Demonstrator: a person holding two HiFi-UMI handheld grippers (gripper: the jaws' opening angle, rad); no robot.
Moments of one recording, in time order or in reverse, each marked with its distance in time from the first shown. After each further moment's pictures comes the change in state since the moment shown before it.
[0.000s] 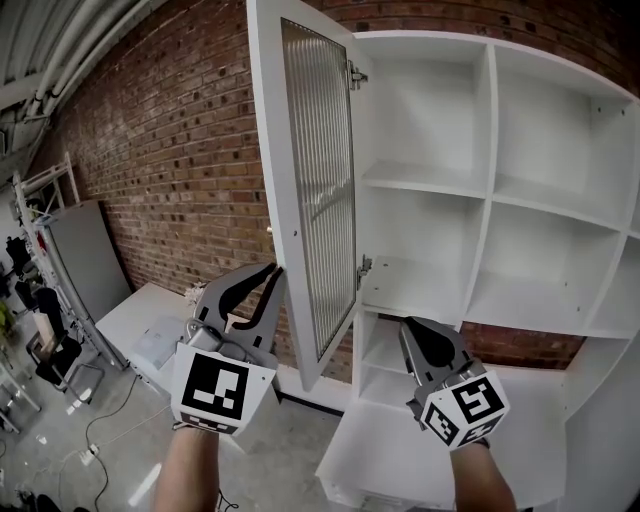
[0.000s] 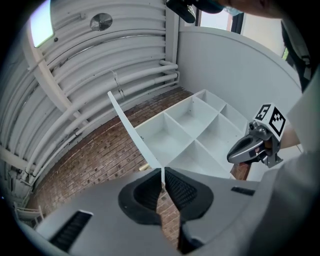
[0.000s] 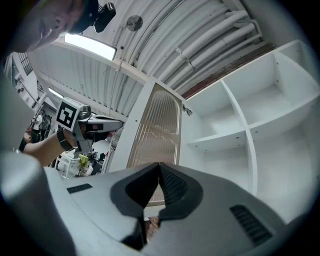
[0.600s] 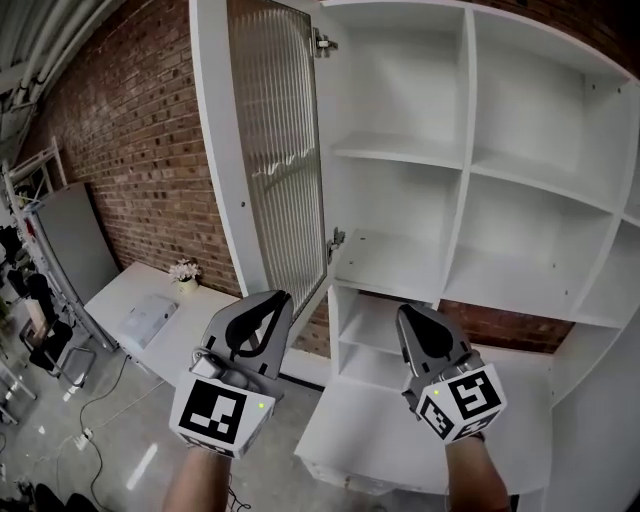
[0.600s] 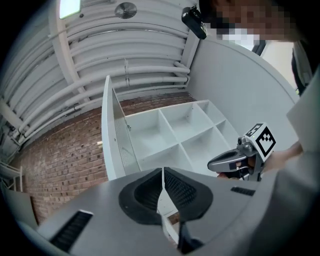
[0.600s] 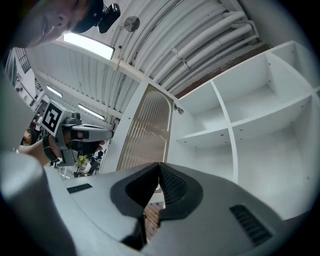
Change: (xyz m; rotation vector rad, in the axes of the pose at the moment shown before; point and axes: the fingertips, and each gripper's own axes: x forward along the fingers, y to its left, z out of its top) left arm -0.001 -0.093 -0.012 -0.286 0.016 -0.079; right arm -0.039 -0.038 -0.016 -0.011 0.024 -0.025
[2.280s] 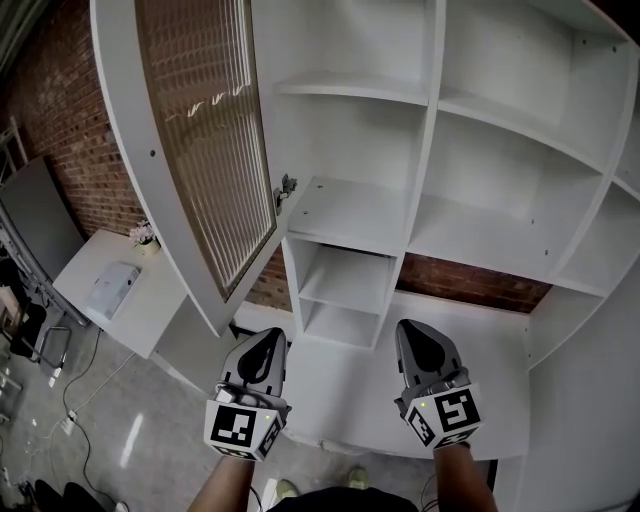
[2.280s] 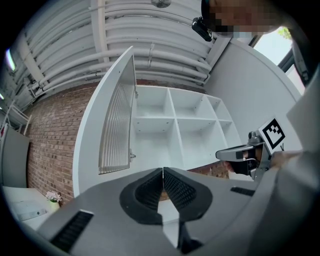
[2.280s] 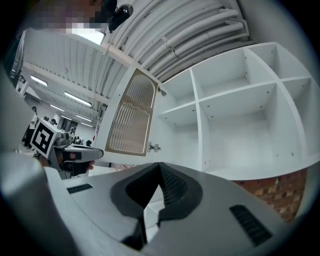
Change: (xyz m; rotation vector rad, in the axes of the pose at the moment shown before) left arm 0.006 -0.100 -0.156 -0.329 0.065 0.039; right arm -0.087 -0.042 -0.109 0.016 0.169 -0.145
